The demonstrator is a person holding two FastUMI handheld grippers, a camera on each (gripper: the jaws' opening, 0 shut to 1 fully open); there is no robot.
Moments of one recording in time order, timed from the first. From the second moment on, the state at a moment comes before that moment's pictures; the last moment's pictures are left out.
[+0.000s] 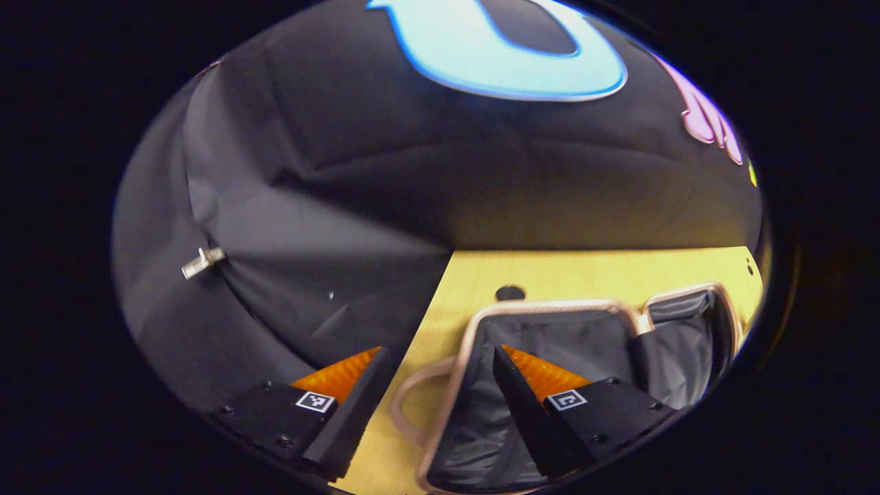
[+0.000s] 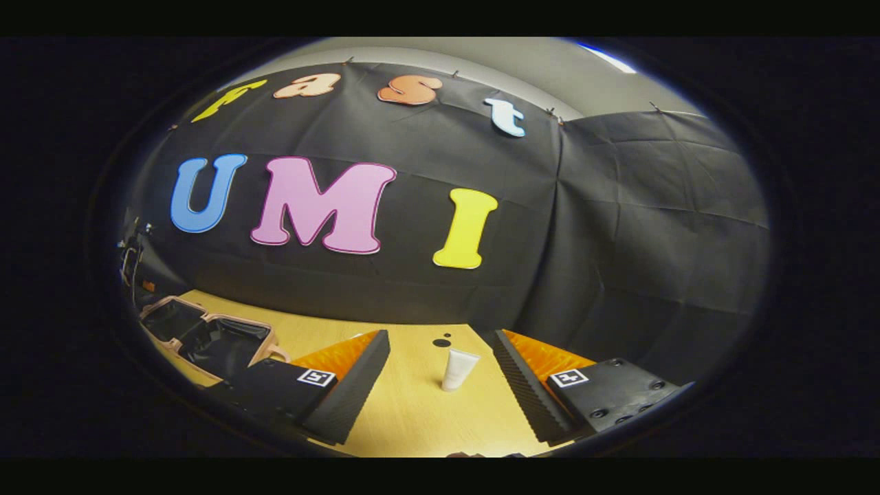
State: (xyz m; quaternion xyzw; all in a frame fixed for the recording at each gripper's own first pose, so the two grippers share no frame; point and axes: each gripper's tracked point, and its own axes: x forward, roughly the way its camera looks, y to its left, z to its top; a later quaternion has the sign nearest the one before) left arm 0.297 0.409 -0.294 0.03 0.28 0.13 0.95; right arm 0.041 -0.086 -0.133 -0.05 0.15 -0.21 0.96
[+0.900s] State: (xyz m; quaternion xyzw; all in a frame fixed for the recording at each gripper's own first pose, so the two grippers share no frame) left arm 0.232 -0.132 -0.240 -0.04 0.14 -0.11 0.98; right arm 0.058 -0.178 -0.258 0.00 0.20 -0.14 0.97
